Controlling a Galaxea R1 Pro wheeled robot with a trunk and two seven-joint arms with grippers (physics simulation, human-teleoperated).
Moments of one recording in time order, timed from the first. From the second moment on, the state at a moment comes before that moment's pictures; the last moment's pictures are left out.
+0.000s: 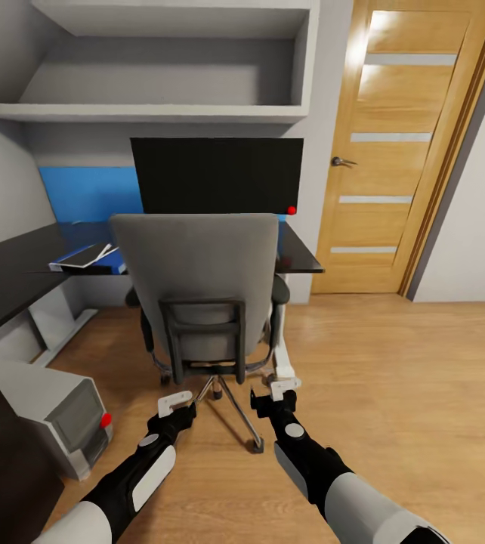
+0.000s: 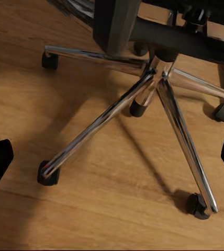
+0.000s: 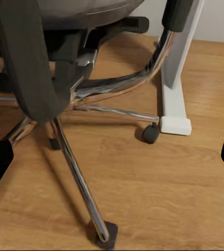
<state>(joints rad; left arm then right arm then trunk) -0.56 0.02 -0.49 -0.68 0.68 -0.01 0.37 -0.69 0.17 0.44 -0.42 -0.20 -0.15 -0.22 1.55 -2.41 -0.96</state>
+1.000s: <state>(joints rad) -0.56 0.02 -0.49 -0.68 0.68 -0.01 0.37 -0.69 0.17 0.44 -0.42 -0.20 -0.15 -0.22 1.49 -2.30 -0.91</state>
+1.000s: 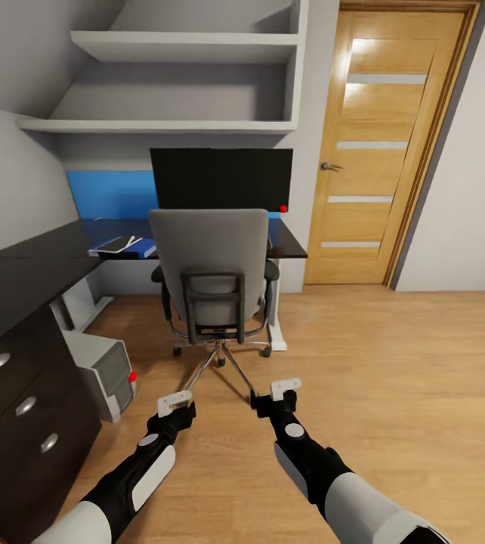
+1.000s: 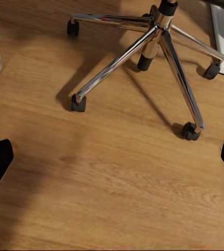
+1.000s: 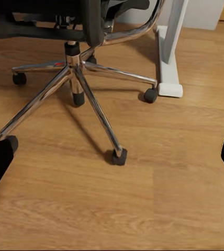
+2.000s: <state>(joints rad) -0.56 0.02 -0.48 -0.68 0.70 -0.01 0.37 -0.69 0.17 0.44 -0.42 -0.20 -0.15 -0.22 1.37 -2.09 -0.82</state>
